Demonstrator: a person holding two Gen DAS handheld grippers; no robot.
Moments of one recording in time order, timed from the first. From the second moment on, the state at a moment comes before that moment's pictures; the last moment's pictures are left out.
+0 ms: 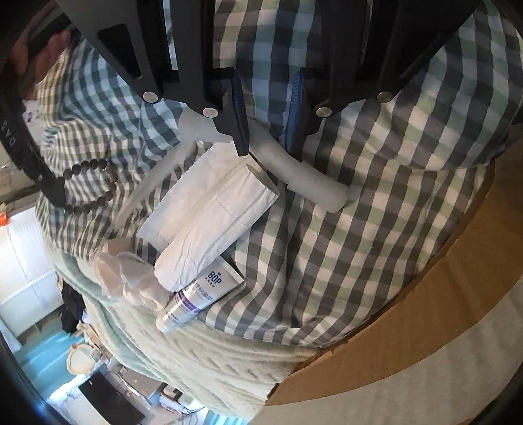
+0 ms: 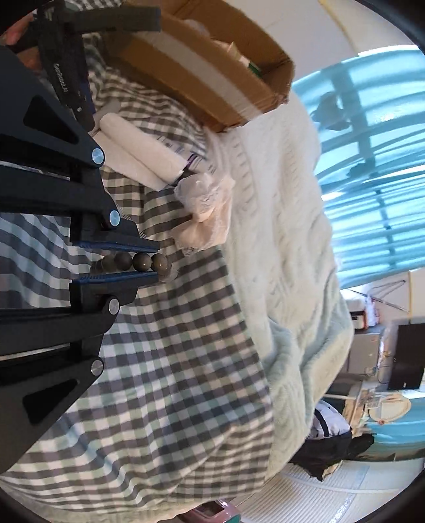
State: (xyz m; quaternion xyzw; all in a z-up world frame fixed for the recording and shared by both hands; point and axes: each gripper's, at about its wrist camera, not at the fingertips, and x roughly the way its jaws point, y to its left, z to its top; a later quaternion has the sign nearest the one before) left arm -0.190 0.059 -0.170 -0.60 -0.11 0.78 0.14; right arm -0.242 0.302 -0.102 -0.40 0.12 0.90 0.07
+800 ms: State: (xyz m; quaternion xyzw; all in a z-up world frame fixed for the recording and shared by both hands) left arm -0.169 0.068 -0.054 -0.47 -0.07 0.85 0.20; right arm -0.192 0.269 -0.030 -0.32 0.12 0.94 0.04
